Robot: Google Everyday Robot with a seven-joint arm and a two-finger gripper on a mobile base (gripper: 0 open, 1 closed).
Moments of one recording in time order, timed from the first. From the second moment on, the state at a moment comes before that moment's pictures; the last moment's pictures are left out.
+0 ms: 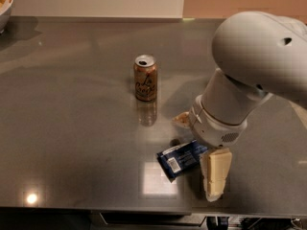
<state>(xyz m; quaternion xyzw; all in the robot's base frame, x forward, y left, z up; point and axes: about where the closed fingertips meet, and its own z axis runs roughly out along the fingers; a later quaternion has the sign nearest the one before) 0.376 -0.086 0.831 -0.80 0.59 0.08 0.09</state>
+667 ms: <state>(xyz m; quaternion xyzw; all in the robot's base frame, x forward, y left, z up) 0.378 -0.086 0.821 -0.80 0.59 0.09 0.06</state>
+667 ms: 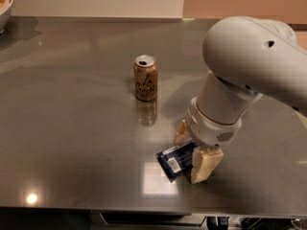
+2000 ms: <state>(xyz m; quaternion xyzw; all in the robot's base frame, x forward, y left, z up) 0.421 -0.116 0.846 -0.77 0.63 0.07 0.06</state>
